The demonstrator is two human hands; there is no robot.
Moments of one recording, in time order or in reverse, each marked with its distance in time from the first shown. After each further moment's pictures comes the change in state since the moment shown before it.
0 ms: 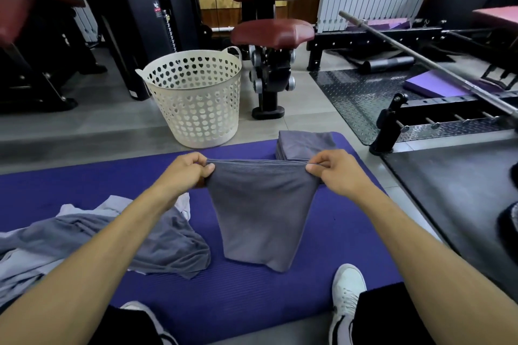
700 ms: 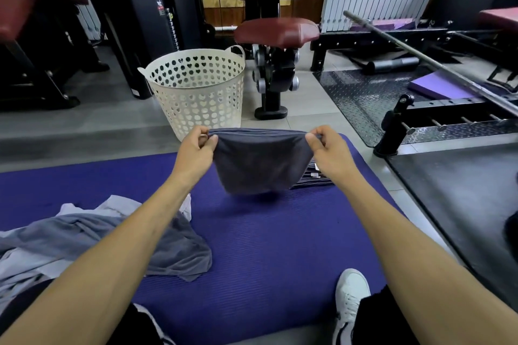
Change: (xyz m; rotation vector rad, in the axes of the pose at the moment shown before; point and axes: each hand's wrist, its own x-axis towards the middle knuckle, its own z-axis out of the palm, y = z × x) left_hand 0.039 0.010 0.015 0.078 0.270 0.344; right_hand 0.039 -0.015 0.018 0.171 0.221 -0.127
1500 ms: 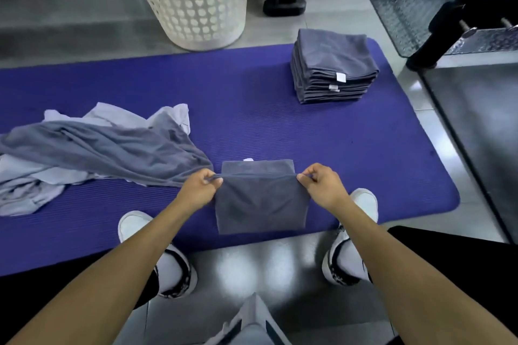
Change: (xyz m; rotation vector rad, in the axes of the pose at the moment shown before) left_hand -0.149 -0.214 0.034 0.197 -0.404 -0.656; right_hand -0.144 0.172 0.096 -0.180 -0.448 0.472
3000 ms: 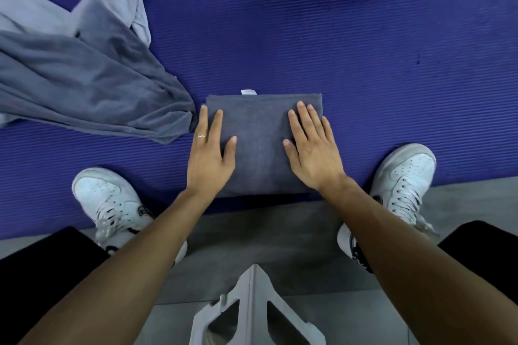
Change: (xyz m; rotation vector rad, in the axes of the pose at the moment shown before) left_hand 0.068 -0.074 0.094 0.357 0.175 0.249; right_hand 0.082 0.087 0.116 -0.643 -0.103 -0.329
